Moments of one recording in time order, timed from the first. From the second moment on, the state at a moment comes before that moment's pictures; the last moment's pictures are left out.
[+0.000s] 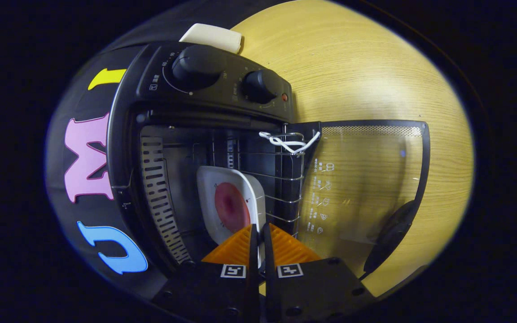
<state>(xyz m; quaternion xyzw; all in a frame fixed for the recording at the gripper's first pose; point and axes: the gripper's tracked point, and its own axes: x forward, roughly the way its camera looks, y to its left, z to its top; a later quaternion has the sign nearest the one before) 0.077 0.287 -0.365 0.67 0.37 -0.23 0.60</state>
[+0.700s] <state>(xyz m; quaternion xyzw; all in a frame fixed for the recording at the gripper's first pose) 0.012 0.300 -0.305 0.56 0.44 -0.06 0.70</state>
